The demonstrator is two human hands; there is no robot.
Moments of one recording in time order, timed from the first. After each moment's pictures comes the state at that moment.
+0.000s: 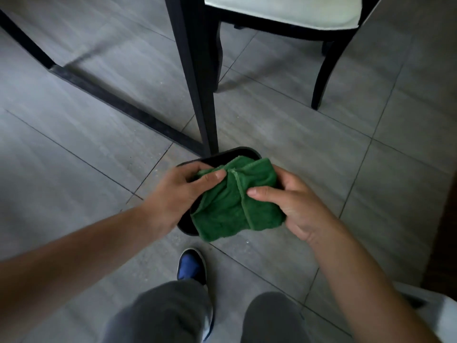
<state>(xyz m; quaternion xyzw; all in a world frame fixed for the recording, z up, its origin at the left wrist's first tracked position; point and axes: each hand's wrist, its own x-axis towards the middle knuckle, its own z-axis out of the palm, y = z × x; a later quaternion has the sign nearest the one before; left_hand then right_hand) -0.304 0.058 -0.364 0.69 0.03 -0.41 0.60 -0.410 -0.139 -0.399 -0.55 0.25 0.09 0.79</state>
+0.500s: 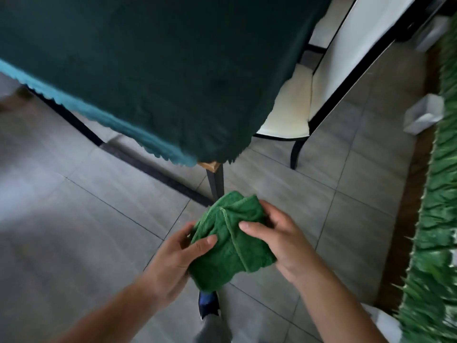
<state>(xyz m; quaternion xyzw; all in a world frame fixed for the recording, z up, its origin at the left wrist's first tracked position) -0.277 0.095 -0.059 0.53 0.08 -0.49 0.69 -0.358 -0.117 -0.057 -0.54 0.24 0.06 0.80</state>
